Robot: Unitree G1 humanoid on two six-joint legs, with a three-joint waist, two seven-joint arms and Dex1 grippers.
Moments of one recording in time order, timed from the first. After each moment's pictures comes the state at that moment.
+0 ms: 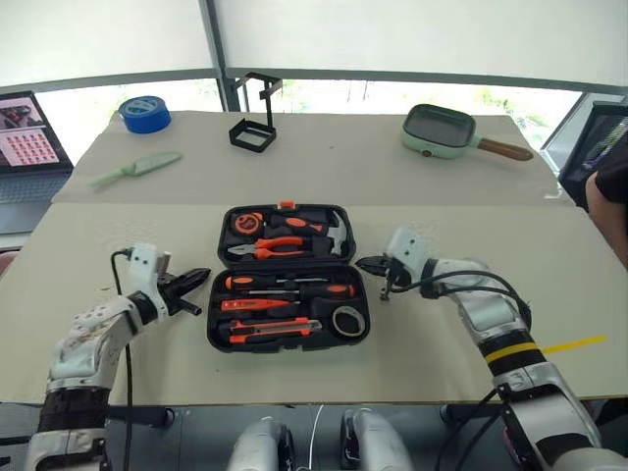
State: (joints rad) left arm -0.25 0.63 0.18 0.16 -0.46 0.46 -0.74; right arm -0.58 -0.48 0.21 0.35 0.04 0.05 0.88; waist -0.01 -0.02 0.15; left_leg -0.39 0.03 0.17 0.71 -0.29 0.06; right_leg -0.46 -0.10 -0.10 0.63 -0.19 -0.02
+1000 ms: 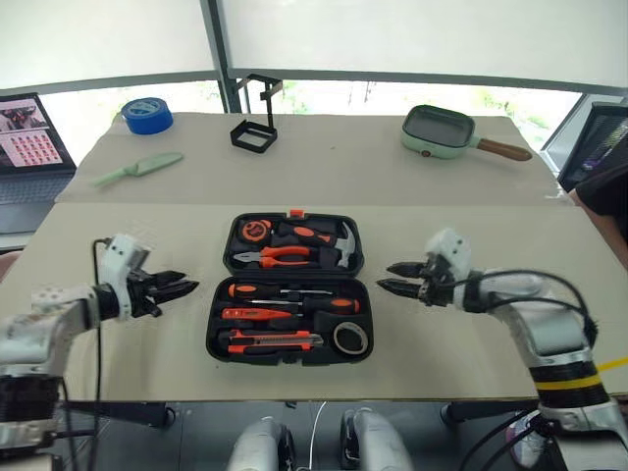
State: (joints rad) left arm -0.31 0.93 0.20 0.13 -0.47 0.79 -0.95; right arm -0.44 -0.69 -0.01 -0.14 0.40 0.80 0.98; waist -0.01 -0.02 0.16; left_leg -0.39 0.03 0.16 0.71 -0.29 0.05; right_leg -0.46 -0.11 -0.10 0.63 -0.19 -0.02
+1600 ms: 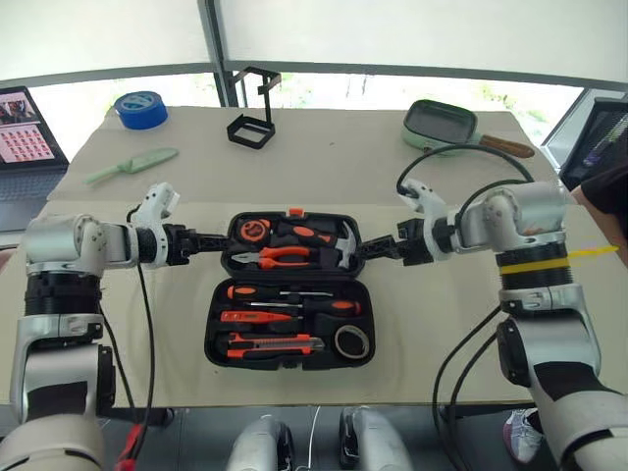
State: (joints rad) left arm -0.84 0.74 0.07 0.43 -0.49 1.29 -0.75; right arm -1.02 -0.49 0.07 0.39 0.42 1.53 0.66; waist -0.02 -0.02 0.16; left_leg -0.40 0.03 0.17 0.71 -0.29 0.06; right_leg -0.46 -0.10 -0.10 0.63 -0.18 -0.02
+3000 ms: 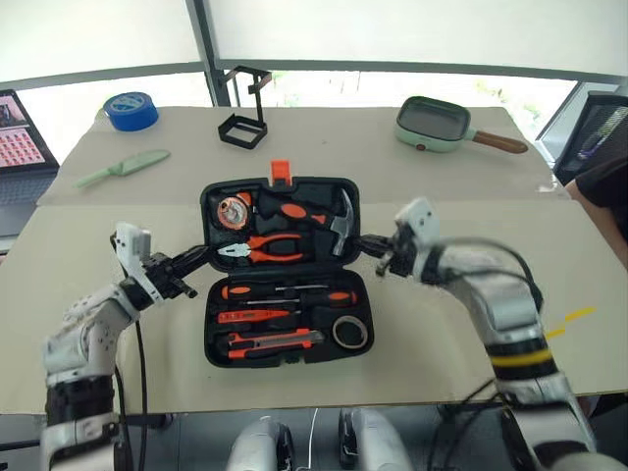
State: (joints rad) left arm -0.21 0.54 0.37 0.05 -0.52 0.39 -0.99; right arm -0.41 -0.54 0.15 -0.07 0.15 0.20 0.76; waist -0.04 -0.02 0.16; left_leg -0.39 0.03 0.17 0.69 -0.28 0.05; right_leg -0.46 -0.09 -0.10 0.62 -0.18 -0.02
